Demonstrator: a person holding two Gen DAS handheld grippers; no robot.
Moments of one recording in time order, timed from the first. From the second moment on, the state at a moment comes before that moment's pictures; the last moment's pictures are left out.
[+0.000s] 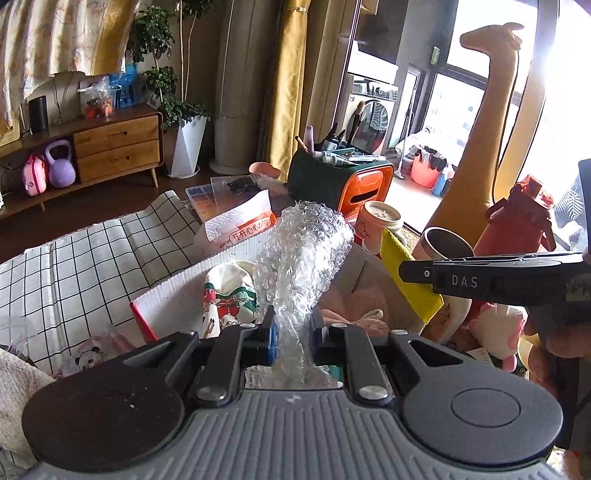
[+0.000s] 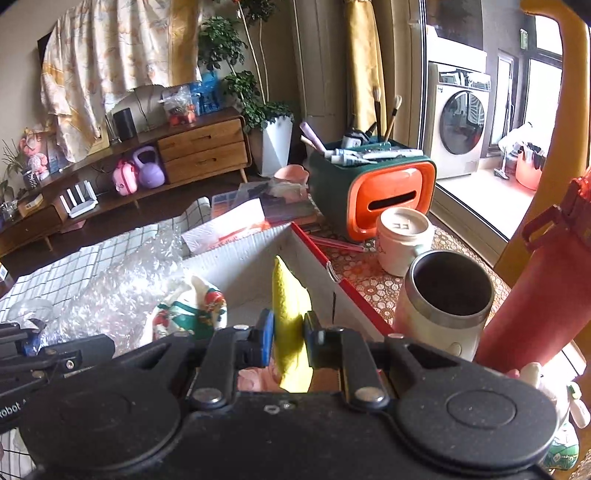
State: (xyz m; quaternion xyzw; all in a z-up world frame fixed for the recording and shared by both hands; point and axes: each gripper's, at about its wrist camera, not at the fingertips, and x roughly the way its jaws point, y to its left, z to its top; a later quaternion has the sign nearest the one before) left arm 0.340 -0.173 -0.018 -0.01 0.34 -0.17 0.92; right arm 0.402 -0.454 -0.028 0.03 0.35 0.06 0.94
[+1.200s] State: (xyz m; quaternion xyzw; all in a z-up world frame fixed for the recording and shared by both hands) left arm 0.411 -0.201 -0.110 0.00 0.43 -0.18 0.88; right arm 0.436 -0.437 -0.092 0.03 0.40 0.07 0.91
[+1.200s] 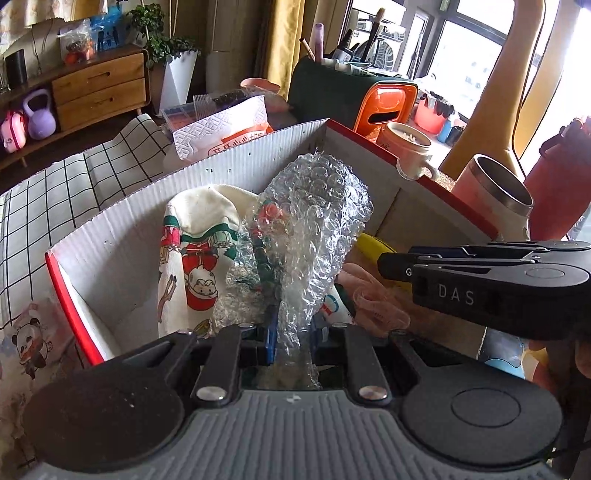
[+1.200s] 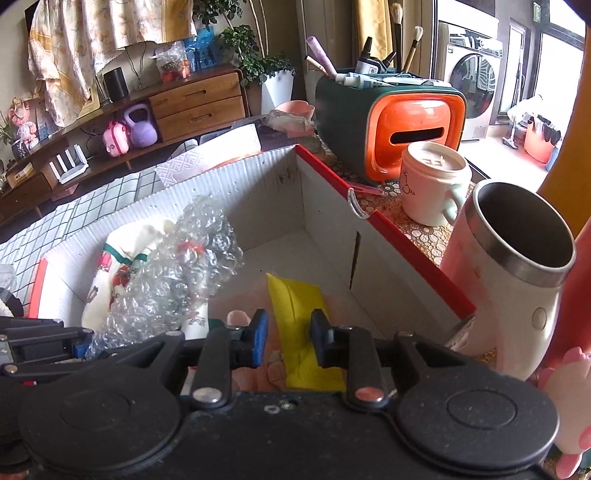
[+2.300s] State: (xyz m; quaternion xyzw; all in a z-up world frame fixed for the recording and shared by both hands) left arm 0.312 -0.140 -0.044 -0.03 0.37 -0.18 0.91; right arm 0.334 -0.428 -0.021 0.04 0.35 0.13 0.93
